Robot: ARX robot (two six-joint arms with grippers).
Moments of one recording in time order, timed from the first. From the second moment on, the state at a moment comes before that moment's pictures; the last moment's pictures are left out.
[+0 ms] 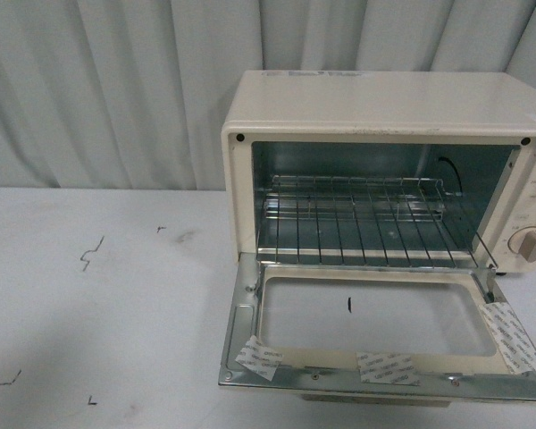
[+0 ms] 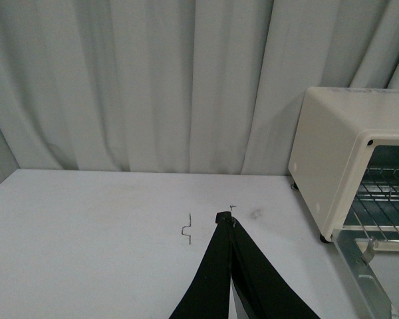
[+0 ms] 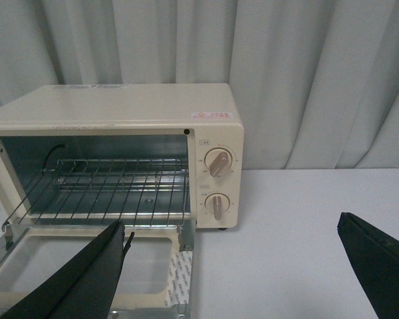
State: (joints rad) left arm 0.00 0.40 0.01 0.40 0.00 -0.02; right arm 0.00 0.00 0.01 0.00 0.00 -0.01
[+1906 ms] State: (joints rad) left arm 0.00 0.01 0.01 -0.01 0.00 -0.02; right arm 0.00 0.00 0.01 -0.01 0.00 -0.01
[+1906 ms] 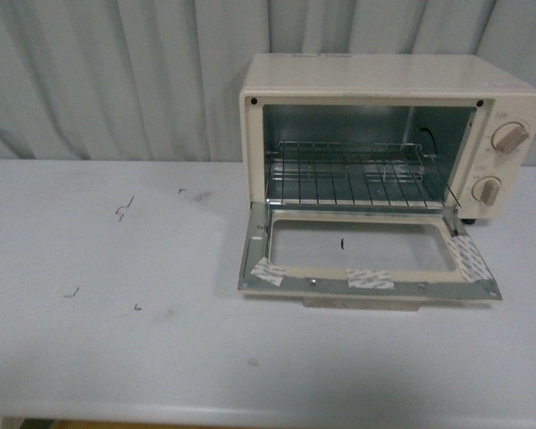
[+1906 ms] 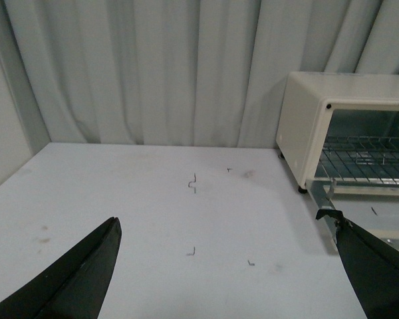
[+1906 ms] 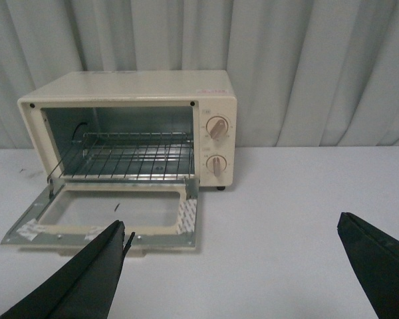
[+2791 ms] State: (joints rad) left arm 0.00 0.01 0.01 0.00 0.00 -0.02; right arm 0.00 0.00 0.01 0.00 0.00 -0.01
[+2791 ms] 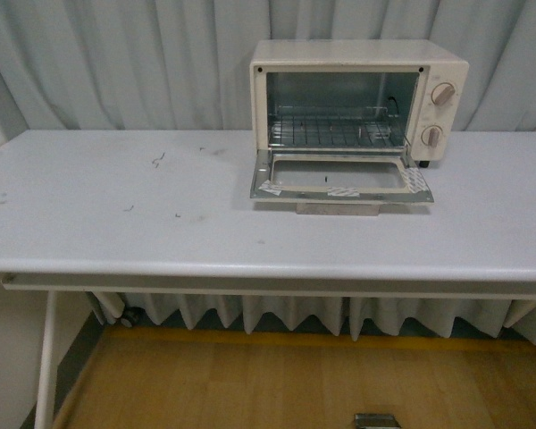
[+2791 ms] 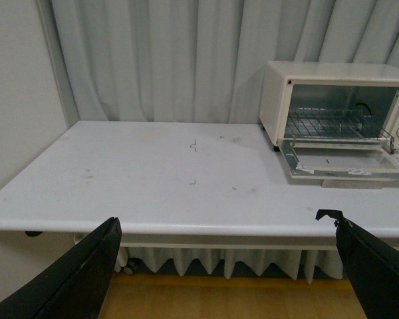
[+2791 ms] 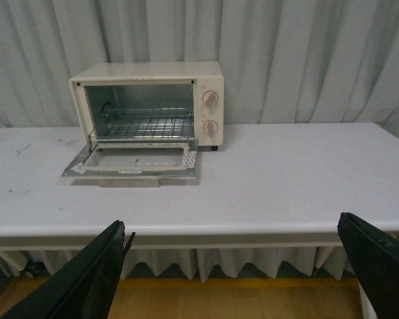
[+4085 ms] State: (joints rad) left arm 0.00 0.01 0.01 0.00 0.00 -0.02; right arm 0.00 0.00 0.01 0.00 0.00 -0.02
